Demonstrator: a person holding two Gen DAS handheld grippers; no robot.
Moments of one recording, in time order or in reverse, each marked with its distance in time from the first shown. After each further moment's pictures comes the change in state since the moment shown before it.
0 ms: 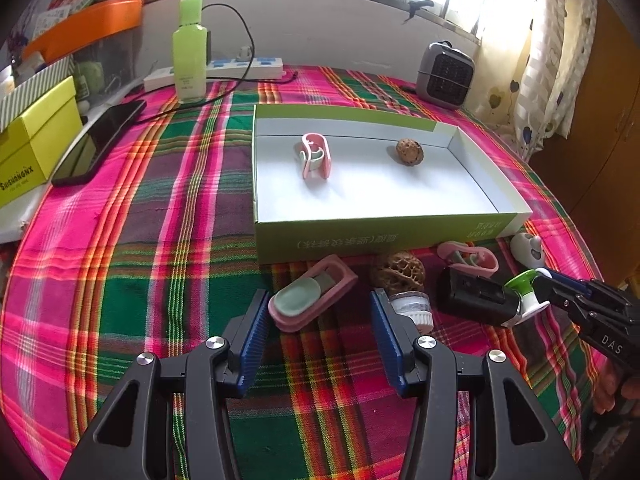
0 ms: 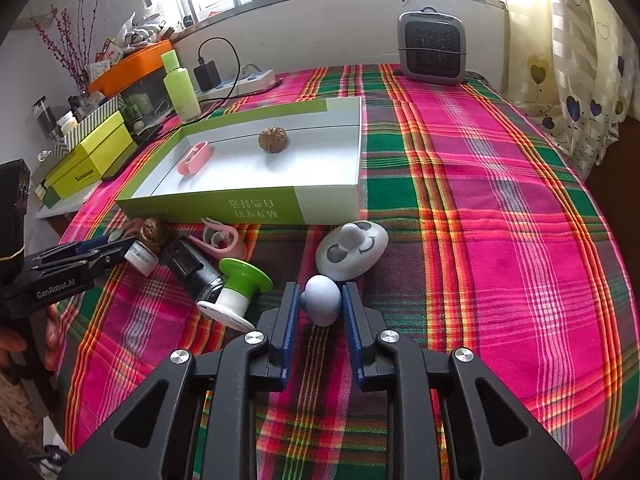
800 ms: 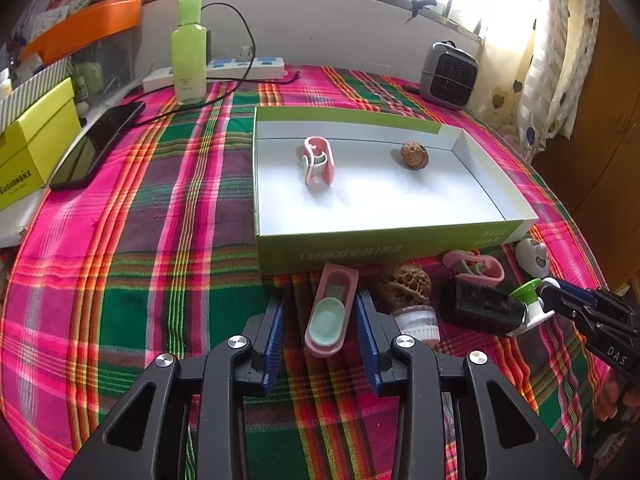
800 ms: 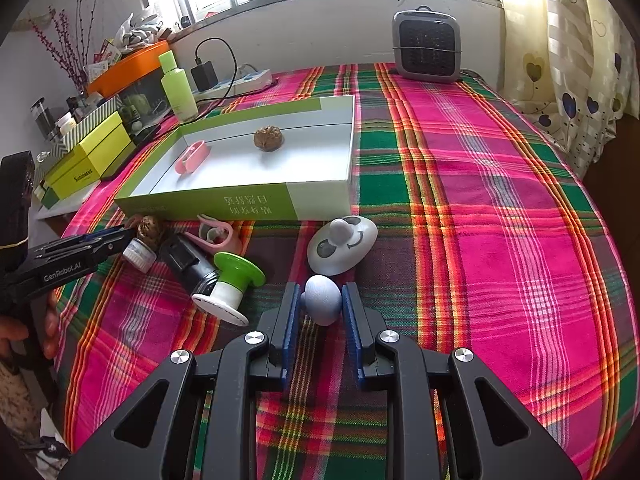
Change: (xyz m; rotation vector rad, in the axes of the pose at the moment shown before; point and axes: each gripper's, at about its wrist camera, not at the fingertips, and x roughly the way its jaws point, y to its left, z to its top) left arm 0.007 0.001 0.007 0.006 0.005 0.011; right arm -0.003 -0.004 -0.002 0.005 0.003 -0.002
